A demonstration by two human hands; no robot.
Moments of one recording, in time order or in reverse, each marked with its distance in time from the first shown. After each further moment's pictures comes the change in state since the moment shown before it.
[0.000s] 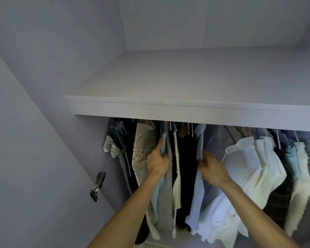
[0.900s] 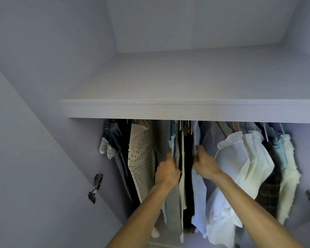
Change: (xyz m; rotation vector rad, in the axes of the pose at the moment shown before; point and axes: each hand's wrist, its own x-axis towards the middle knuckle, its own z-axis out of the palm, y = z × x) left_hand -0.047 0.018 0.032 0.358 -0.185 0.048; right_hand -0.003 -0.007 -0.004 -0.024 -0.043 0.044
